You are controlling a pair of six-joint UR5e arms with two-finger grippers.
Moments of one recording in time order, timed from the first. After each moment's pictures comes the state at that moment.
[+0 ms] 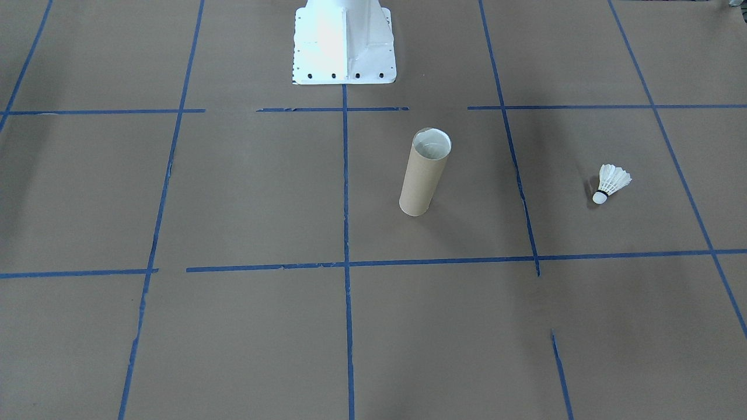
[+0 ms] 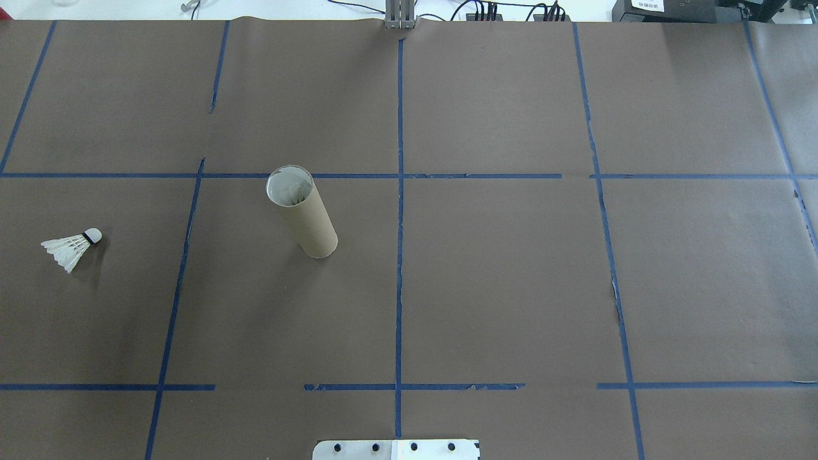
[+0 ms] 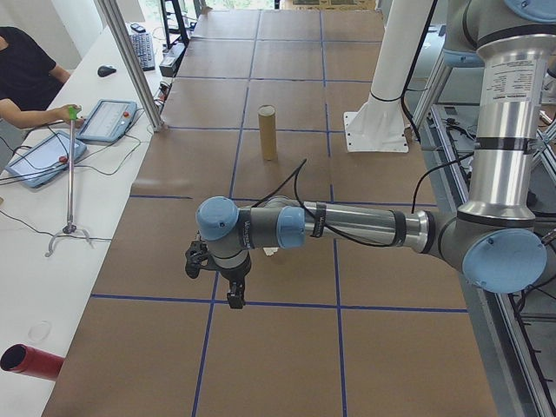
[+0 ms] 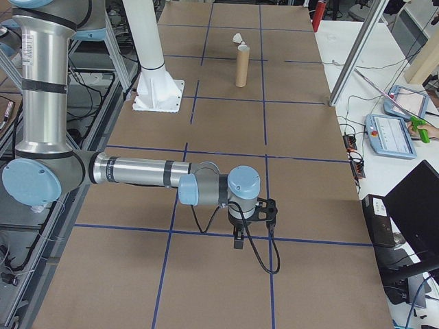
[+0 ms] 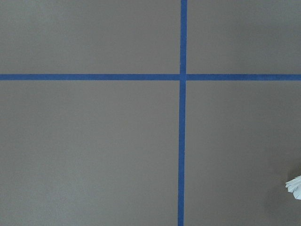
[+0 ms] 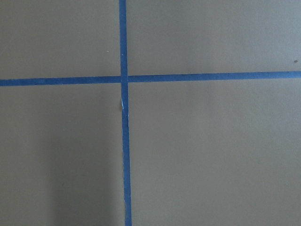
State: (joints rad) left arm -1.56 -1.59 -1.65 -1.43 -2.33 0.03; right arm 1.56 -1.66 1.63 -1.49 2.30 0.08
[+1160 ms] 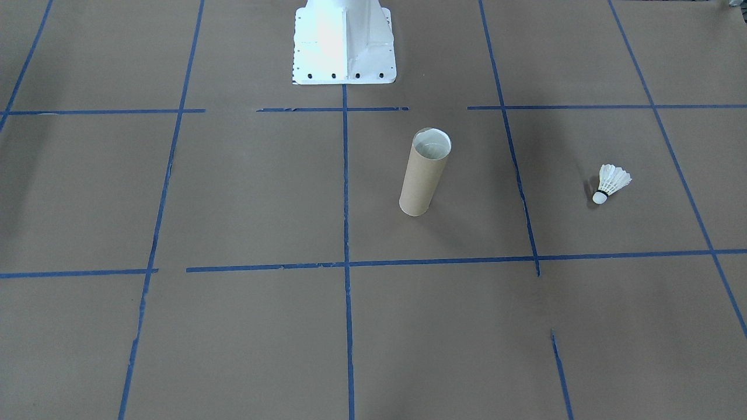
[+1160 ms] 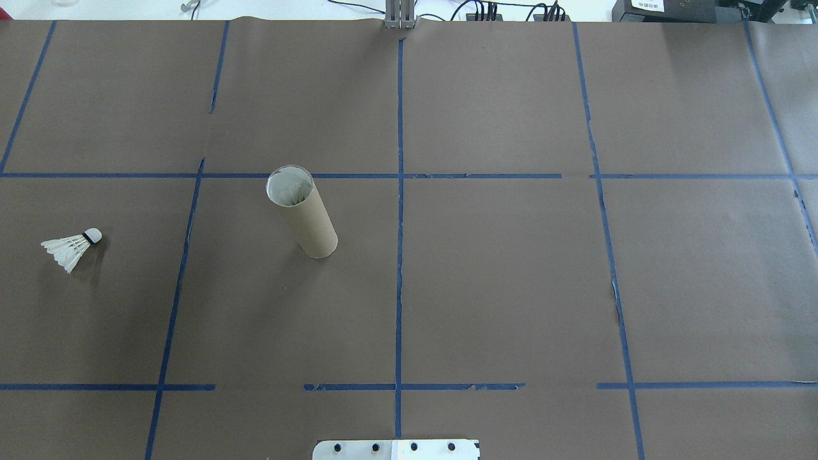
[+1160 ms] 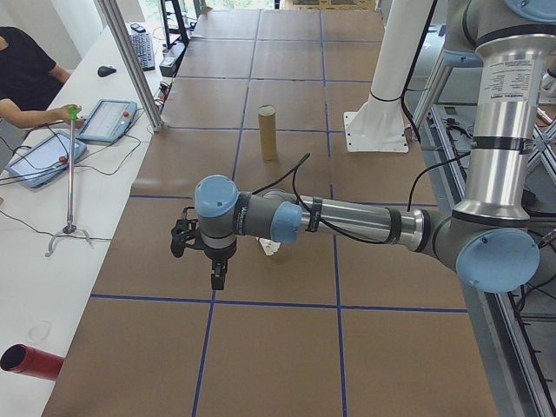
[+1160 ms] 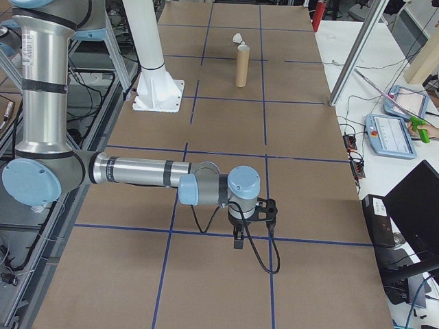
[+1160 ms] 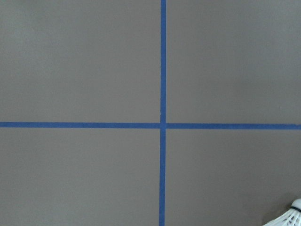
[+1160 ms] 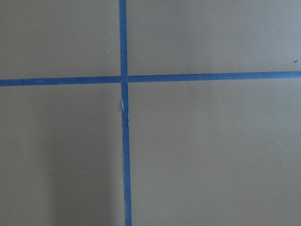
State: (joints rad) left arm -1.56 -1.60 -1.66 -1.68 -2.34 -0.22; right arm 1.56 -1.66 1.63 -1.49 2.30 0.08
